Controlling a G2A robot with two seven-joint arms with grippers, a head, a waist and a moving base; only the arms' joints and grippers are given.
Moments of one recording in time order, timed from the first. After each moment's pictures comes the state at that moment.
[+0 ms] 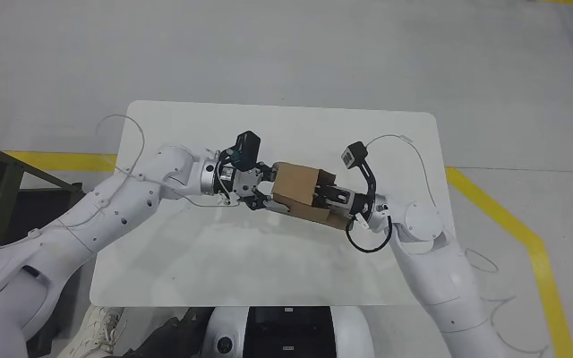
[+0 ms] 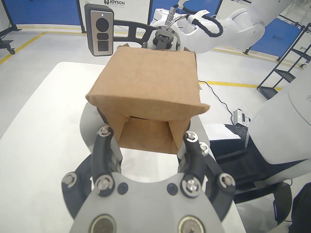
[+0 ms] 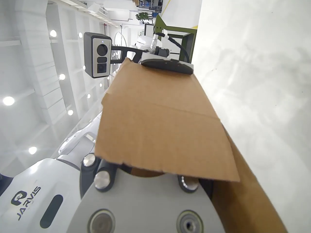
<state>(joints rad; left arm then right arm) 0.54 -0.75 -0.34 -1.42 0.79 -1.01 0.28 -1.23 -1.30 1.18 -1.59 0.31 -0.14 0.95</state>
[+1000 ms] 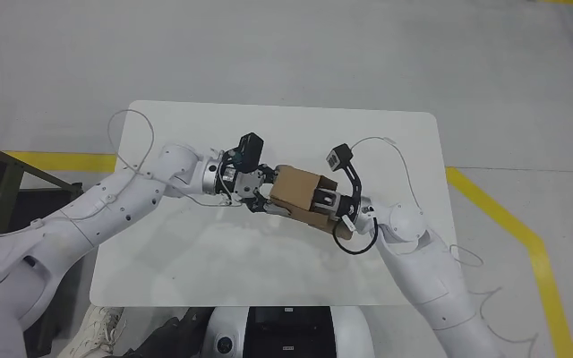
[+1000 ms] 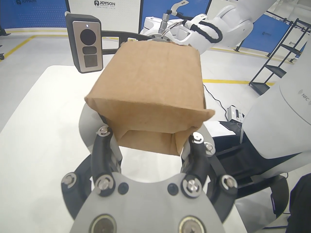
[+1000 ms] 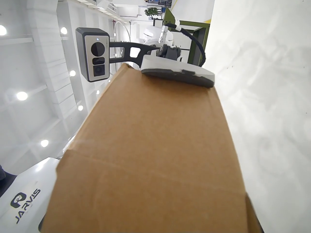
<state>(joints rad) 0.44 -0.76 -0.20 -1.39 0.83 -1.01 0.42 -1.19 -1.30 1.08 -1.54 0.37 -0.19 0.90</state>
